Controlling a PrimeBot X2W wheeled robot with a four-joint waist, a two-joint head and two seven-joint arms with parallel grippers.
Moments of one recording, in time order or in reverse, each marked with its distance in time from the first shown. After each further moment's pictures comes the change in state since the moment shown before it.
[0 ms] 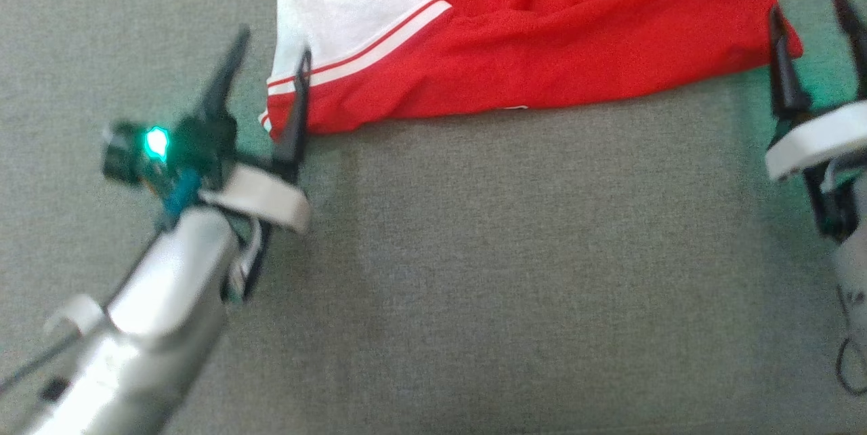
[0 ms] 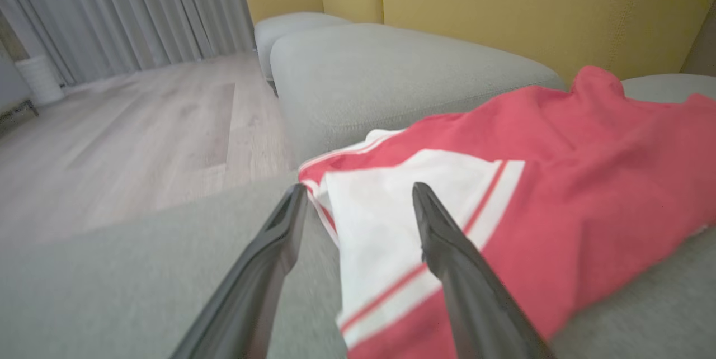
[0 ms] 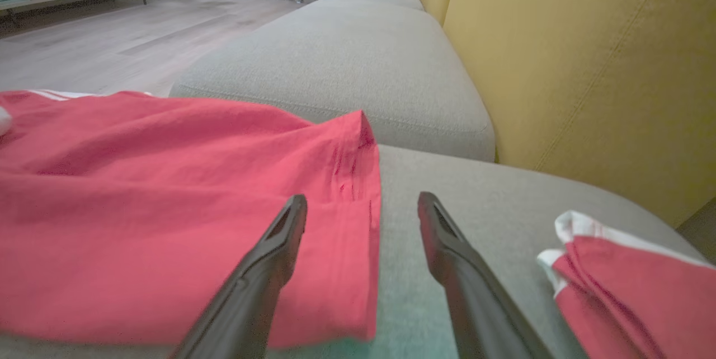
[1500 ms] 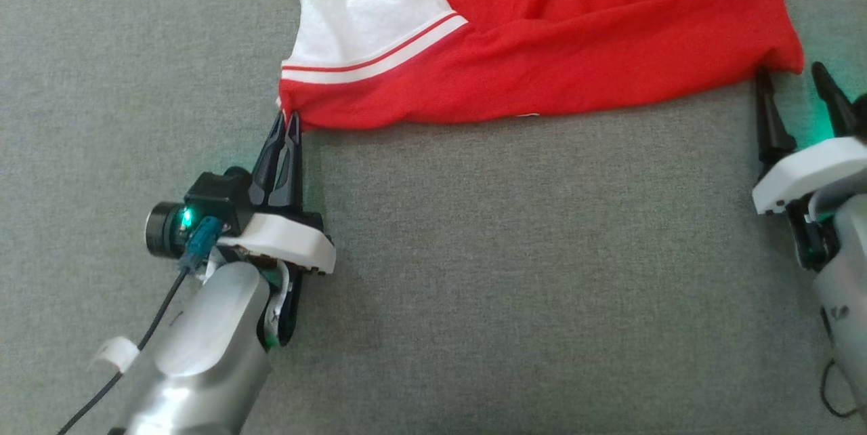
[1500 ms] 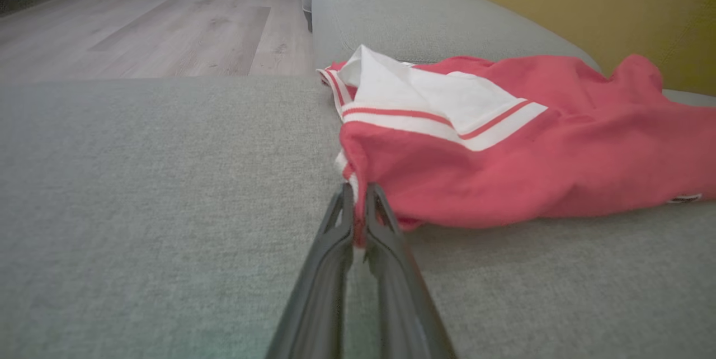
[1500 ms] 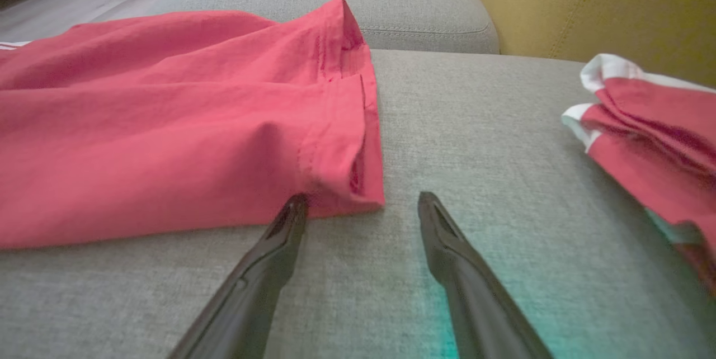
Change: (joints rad) left arm 0.193 -0.172 0.184 0.084 -0.009 -0.049 0.005; right arm 0.017 0.041 -0.008 0.208 0.067 0.000 0.000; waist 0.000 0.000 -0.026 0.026
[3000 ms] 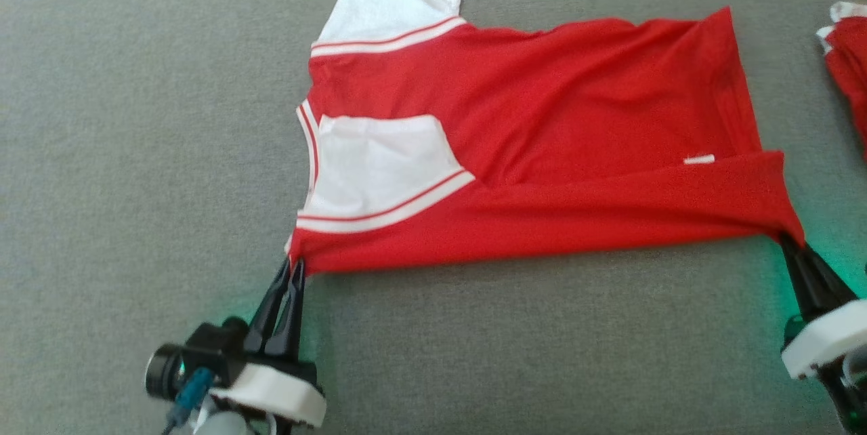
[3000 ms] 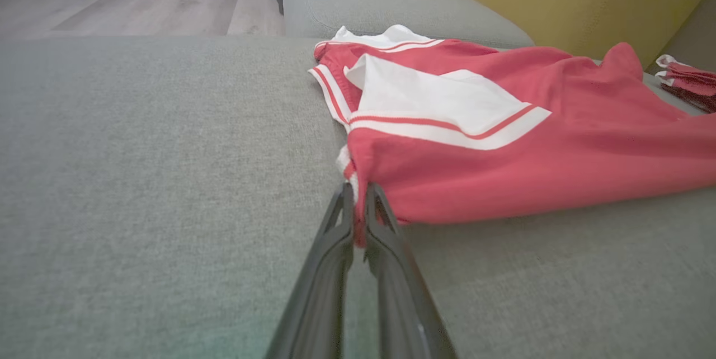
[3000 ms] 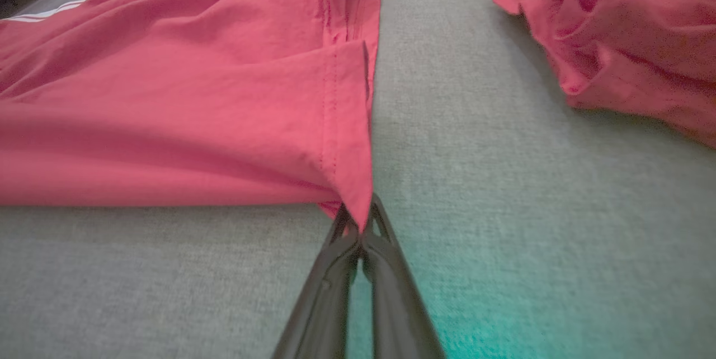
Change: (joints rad) left arm 0.411 0.059 0.075 -0.234 0.090 -0.055 0.013; right arm 0.463 -0.201 0.174 -0.300 0.317 0.000 0.011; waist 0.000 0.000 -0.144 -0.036
